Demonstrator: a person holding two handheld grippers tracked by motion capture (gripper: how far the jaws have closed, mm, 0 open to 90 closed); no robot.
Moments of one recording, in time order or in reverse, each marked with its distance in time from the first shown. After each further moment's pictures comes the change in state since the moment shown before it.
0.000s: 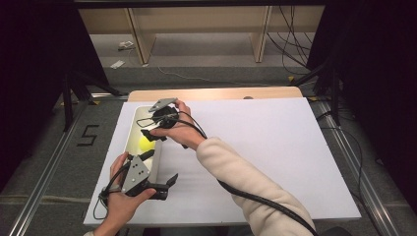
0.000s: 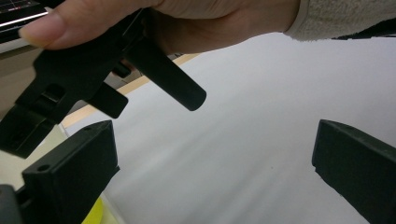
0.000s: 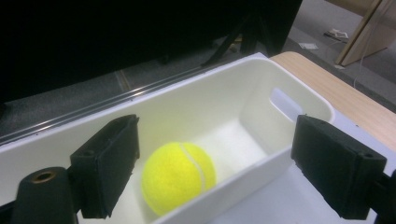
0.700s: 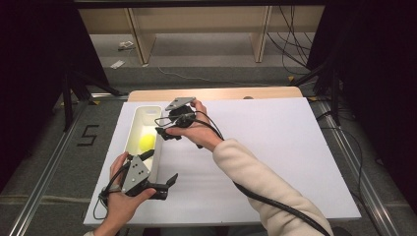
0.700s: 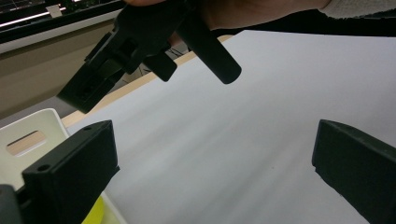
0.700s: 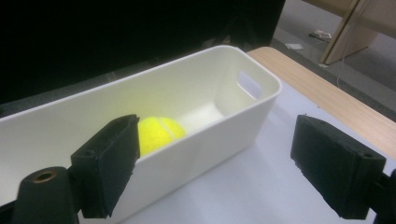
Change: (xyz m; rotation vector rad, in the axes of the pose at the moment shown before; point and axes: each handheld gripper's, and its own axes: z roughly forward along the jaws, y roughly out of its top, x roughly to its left) left arm 0.000 0.000 0.000 0.000 0.004 -0.002; right arm -0.019 -0.017 -0.039 -0.019 -0.036 0.014
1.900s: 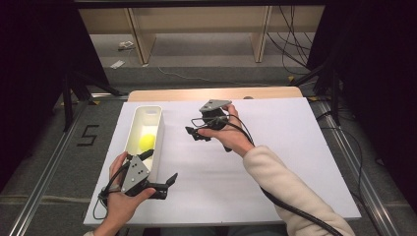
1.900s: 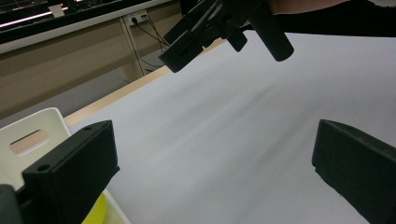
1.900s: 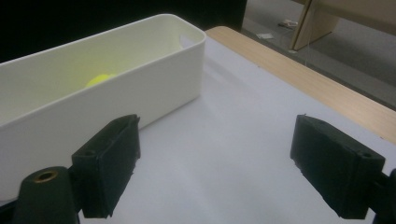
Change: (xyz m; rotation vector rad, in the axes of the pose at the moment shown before) left arm 0.001 0.000 0.000 -0.001 0.006 -0.006; right arm -0.042 -0.047 -0.060 -0.011 -0.086 0.070
